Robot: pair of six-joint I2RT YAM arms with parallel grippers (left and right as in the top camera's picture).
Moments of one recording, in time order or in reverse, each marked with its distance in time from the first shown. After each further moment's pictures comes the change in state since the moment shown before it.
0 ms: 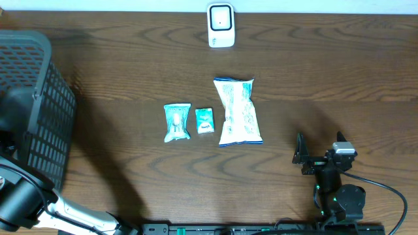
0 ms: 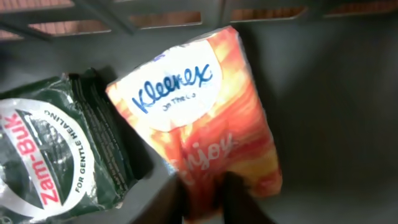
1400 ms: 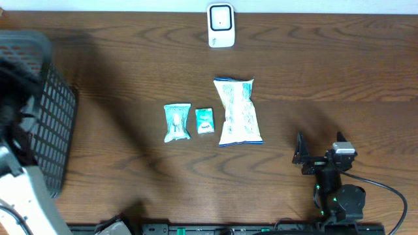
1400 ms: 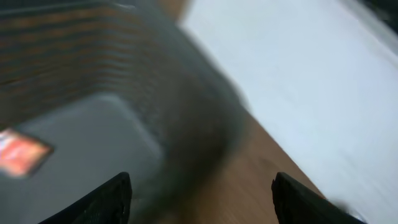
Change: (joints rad) left arm -0.403 -0.821 0.013 -0.016 0.185 0.026; right arm 0.000 0.000 0.000 0.000 0.000 0.000
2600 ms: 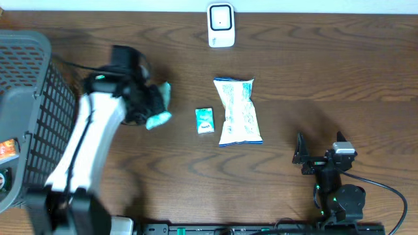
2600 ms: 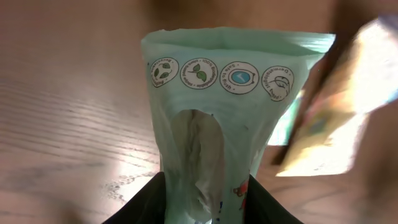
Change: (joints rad) left arm -0.686 0.415 -0.159 -0.258 0.163 0.019; right arm 0.000 0.000 0.000 0.000 0.000 0.000
